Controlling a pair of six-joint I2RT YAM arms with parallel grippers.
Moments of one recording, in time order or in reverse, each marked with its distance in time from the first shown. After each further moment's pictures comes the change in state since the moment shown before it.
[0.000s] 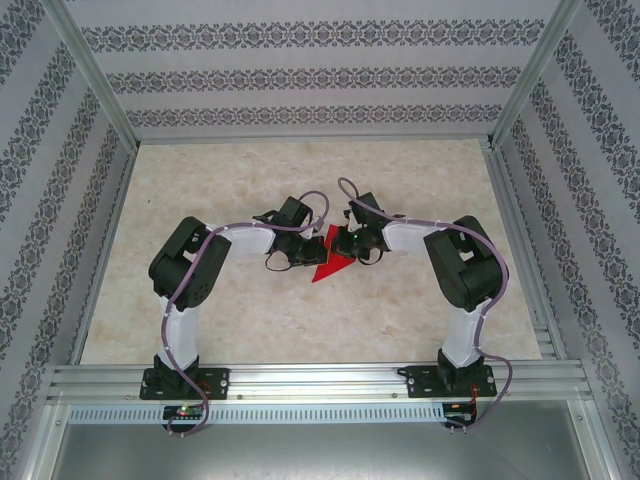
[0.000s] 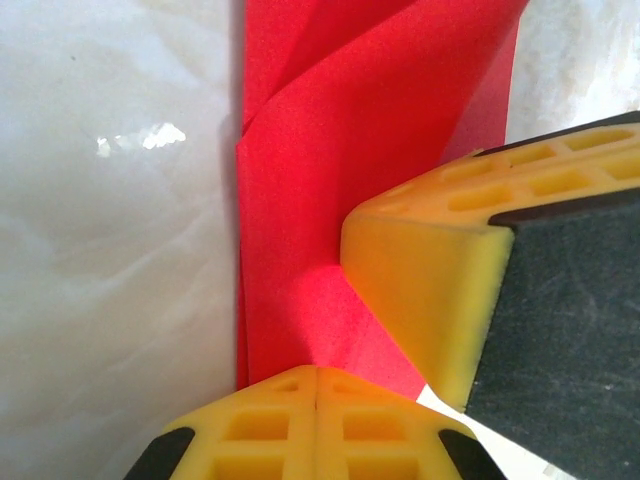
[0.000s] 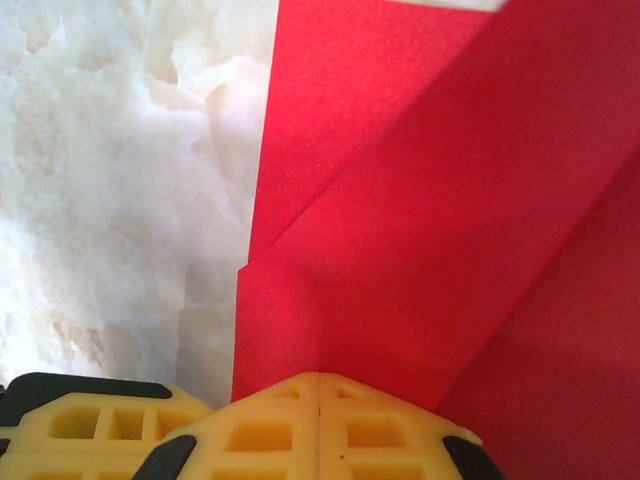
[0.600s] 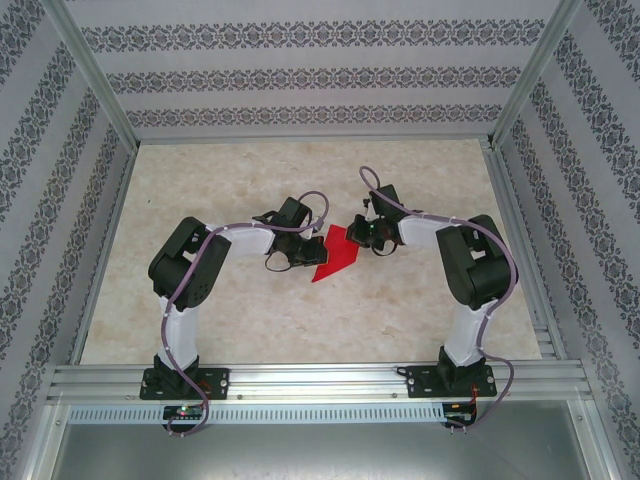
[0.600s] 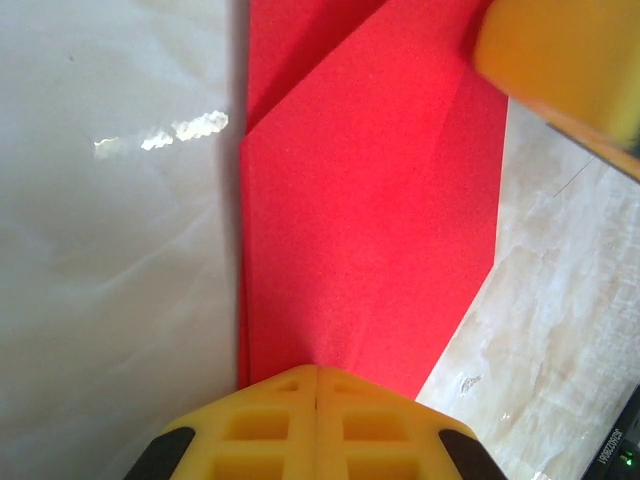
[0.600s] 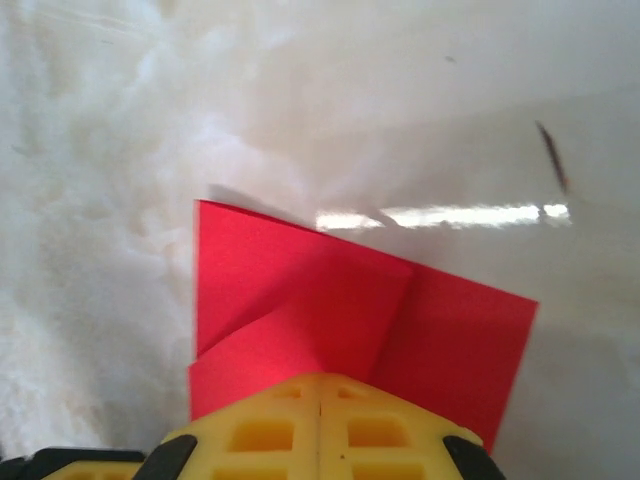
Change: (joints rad) left arm 0.002 0.000 -0.009 0.012 0.005 0.004; right arm -0.104 -0.042 -0.010 0.049 0.009 -0.002
